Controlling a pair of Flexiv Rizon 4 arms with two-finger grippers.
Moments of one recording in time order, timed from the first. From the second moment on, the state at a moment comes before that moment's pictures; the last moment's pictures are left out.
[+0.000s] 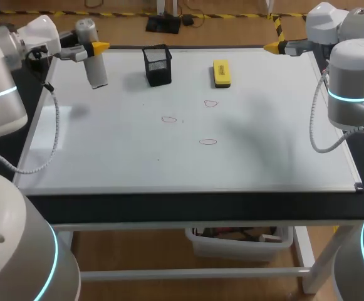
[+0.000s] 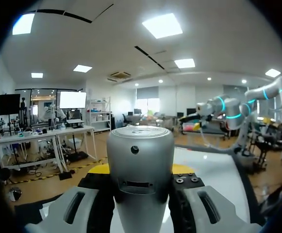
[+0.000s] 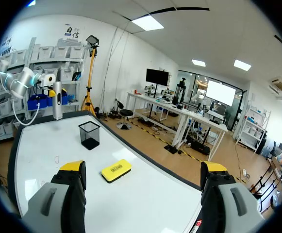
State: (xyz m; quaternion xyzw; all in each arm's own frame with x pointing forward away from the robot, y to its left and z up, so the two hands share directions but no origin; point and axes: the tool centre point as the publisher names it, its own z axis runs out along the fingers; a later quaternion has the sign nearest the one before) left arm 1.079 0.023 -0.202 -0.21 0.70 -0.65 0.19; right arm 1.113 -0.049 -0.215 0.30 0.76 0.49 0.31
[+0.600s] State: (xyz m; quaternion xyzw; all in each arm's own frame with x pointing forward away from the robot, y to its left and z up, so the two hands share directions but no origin) left arm 1.073 0.023 -0.200 -0.21 0.70 -0.65 0.19; right arm 1.120 -0.048 -0.271 0.18 0.84 0.43 0.27
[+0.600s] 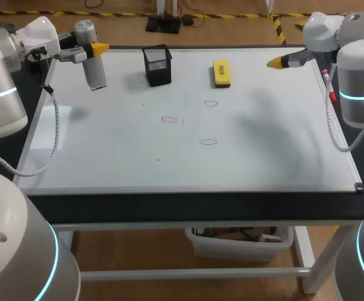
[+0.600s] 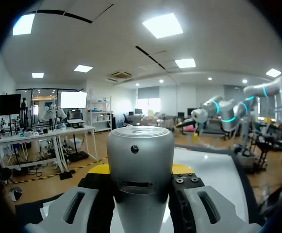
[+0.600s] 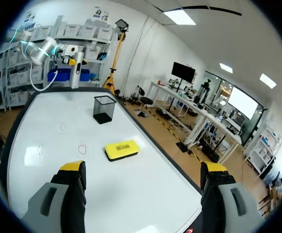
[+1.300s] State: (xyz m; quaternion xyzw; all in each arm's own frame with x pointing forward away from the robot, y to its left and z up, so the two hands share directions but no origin) left arm 1.073 0.023 -0.199 -0.21 0.70 -0.65 0.19; right arm 1.149 0.018 -0.325 -0.09 0.93 0.29 0.22
